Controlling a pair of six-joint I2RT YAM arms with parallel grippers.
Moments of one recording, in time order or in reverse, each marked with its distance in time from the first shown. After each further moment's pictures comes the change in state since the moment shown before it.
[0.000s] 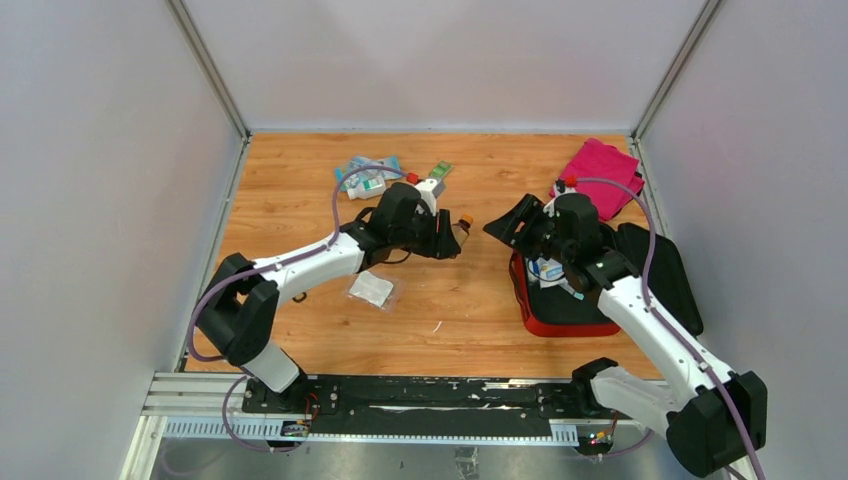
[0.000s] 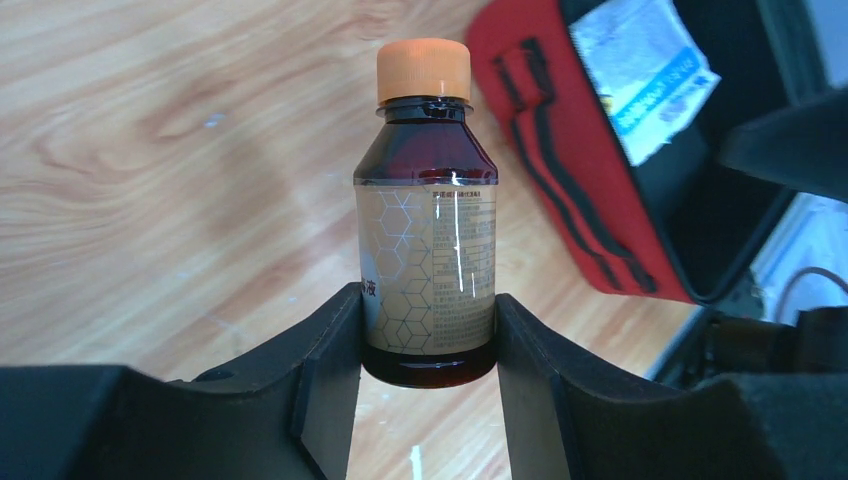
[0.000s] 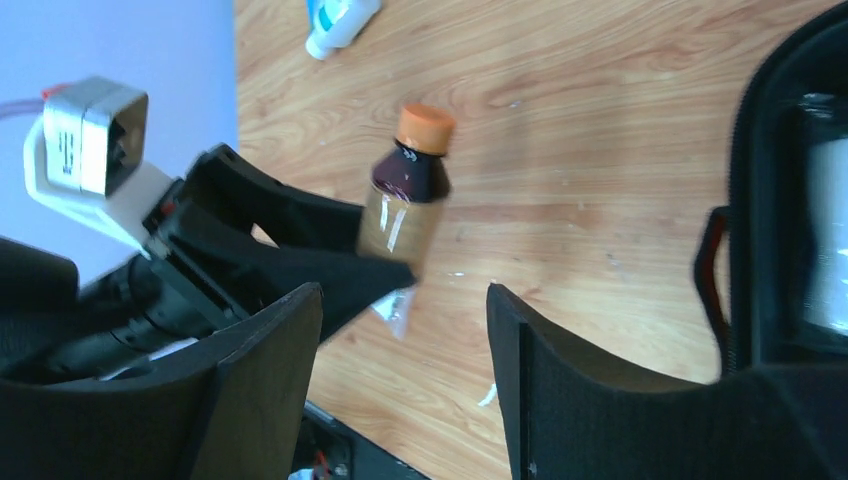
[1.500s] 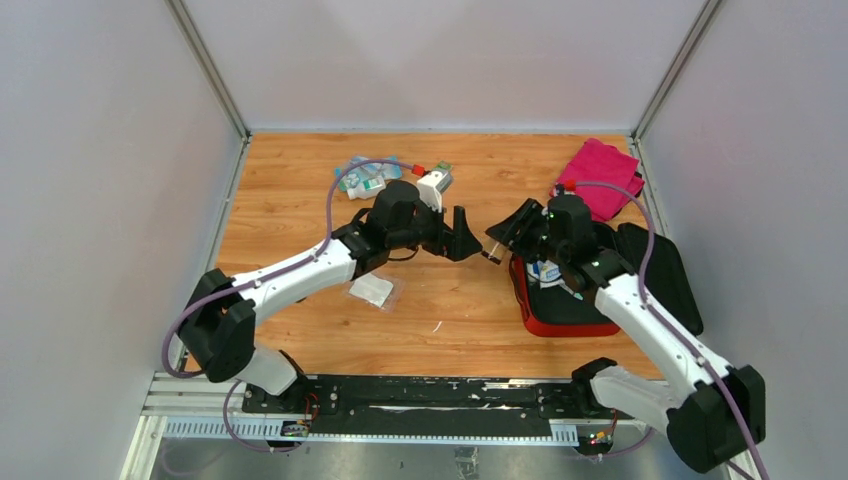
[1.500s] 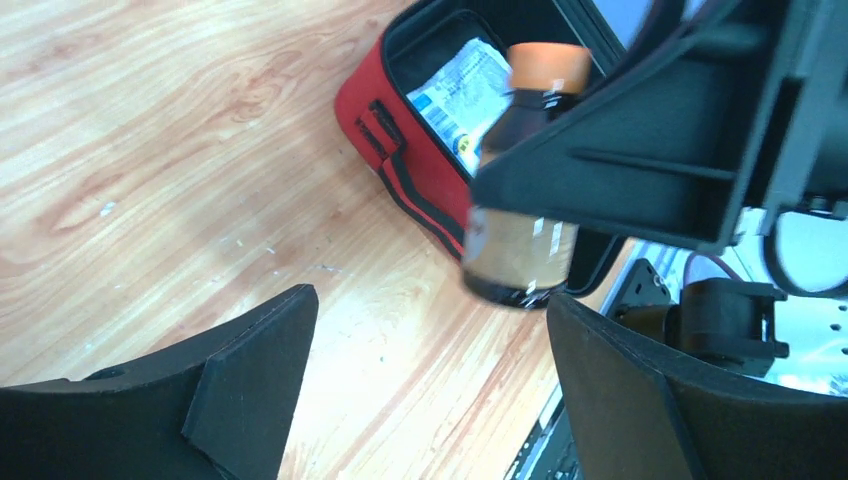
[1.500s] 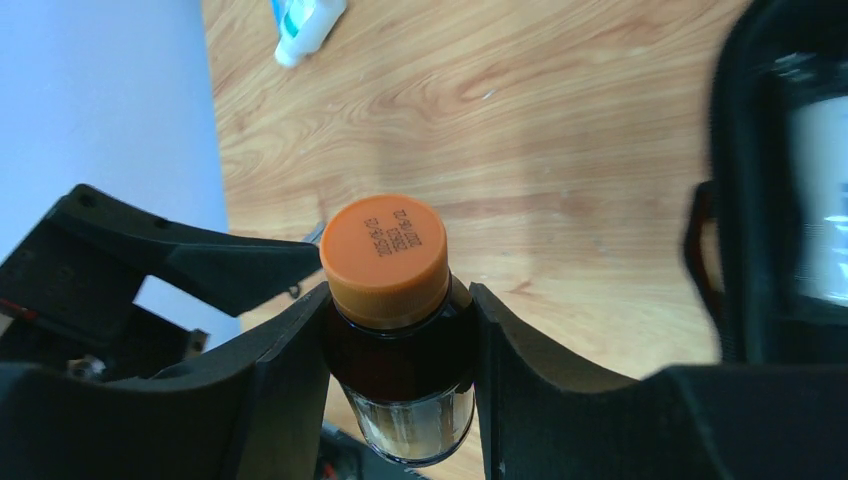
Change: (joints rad) left arm -0.084 -0.104 -0.020 0.130 0.059 -0.050; right arm 0.029 0.079 -0.017 0.055 0.033 0.126
